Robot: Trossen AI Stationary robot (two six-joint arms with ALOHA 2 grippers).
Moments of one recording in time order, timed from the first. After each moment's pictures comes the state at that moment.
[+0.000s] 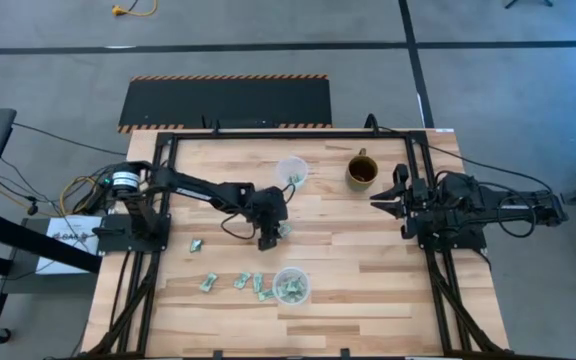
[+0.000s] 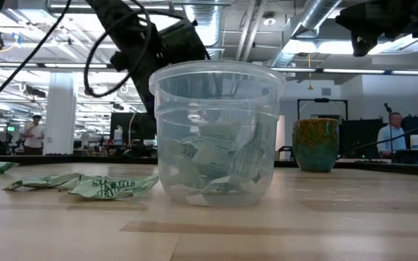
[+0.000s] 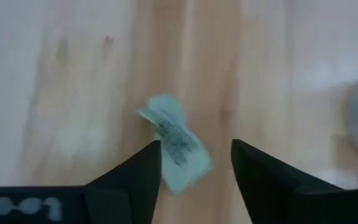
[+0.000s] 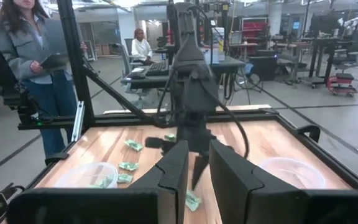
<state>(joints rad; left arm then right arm) 0.09 1.81 1.01 -0.20 0.21 -0.12 0.00 0.30 0.34 -0.05 -0.03 0.00</state>
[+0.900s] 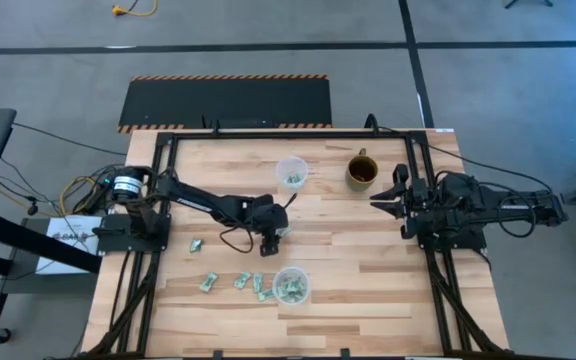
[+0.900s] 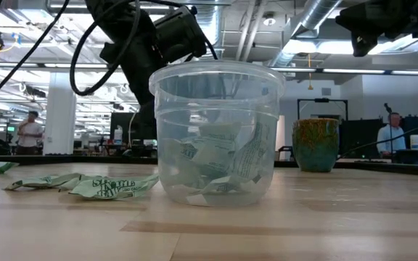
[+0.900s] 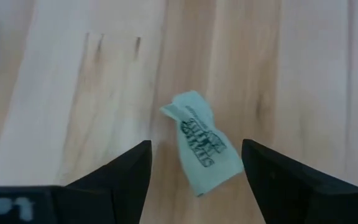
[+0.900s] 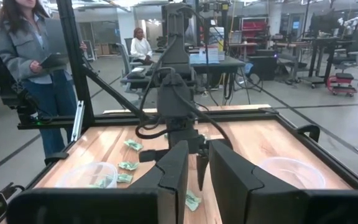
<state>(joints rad) -0.03 1.82 1.01 -0.20 -0.11 -0.12 0.01 0.30 0.34 -0.05 -0.03 0.00</state>
